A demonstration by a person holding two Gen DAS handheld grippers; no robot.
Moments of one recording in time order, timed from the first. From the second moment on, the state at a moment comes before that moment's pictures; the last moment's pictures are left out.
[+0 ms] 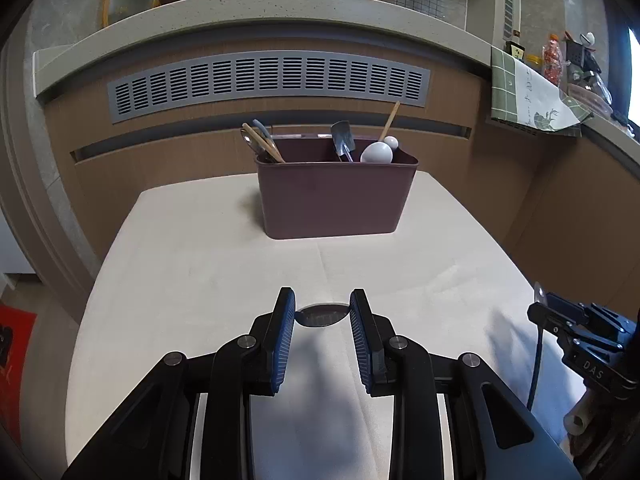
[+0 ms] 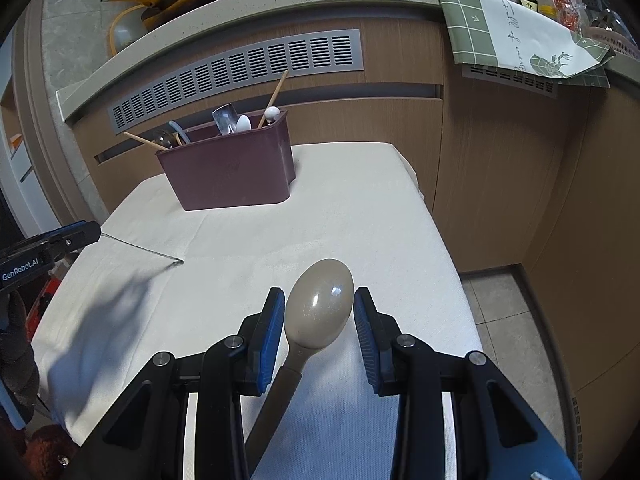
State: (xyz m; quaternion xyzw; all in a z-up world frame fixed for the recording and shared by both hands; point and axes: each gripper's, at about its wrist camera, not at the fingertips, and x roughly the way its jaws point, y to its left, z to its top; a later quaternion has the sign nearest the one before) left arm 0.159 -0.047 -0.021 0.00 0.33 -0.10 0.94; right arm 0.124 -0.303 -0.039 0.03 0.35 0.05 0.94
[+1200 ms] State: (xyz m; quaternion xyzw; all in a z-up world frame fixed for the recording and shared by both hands) left arm 0.167 -0.039 0.144 0.00 0.19 -0.14 0.97; right arm 0.148 -0.277 0.108 -0.05 0.18 0.08 0.98
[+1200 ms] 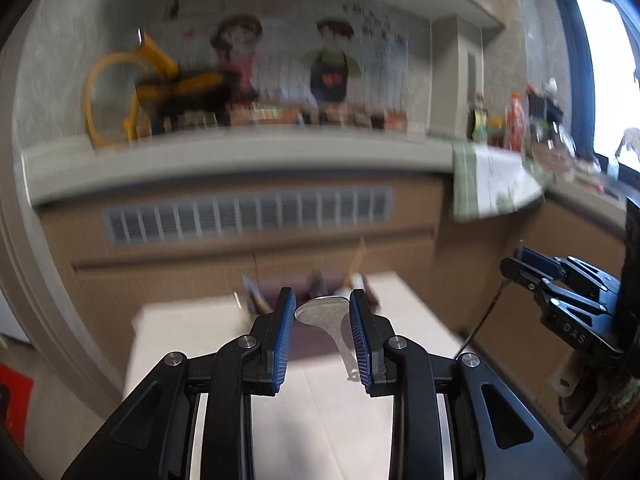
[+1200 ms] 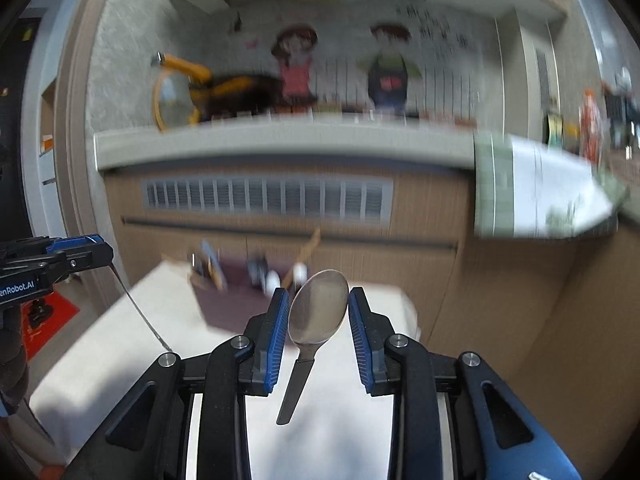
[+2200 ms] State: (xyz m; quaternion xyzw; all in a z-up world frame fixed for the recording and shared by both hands) left arm 0.385 -0.017 0.028 -0.06 0.38 -0.18 0.91; right arm 0.379 -0.180 0.040 -0.06 0.36 0.17 0.92
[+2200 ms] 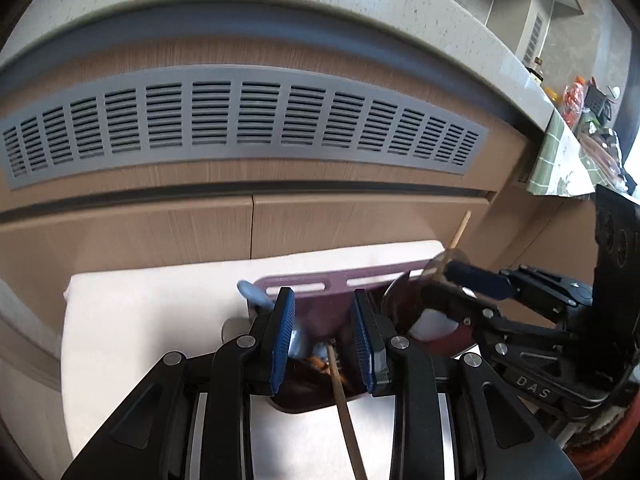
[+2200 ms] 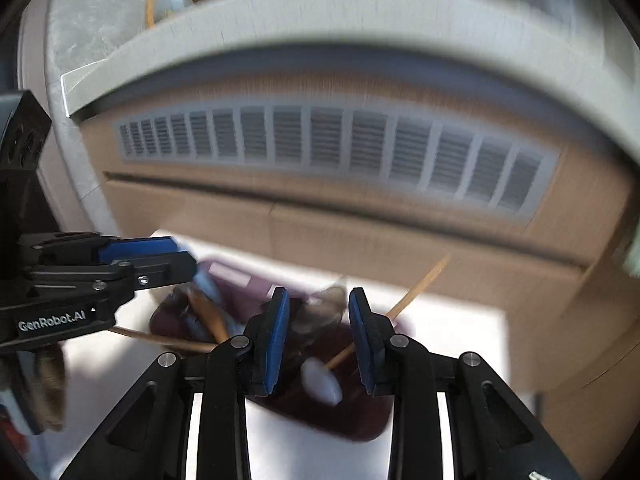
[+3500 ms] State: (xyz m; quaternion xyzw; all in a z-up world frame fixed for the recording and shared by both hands) left arm 0.111 -0.027 -0.009 -0.03 0.26 -0.03 0.96; right arm 0.113 -0.241 -0.005 -0.01 0.27 0.13 0.95
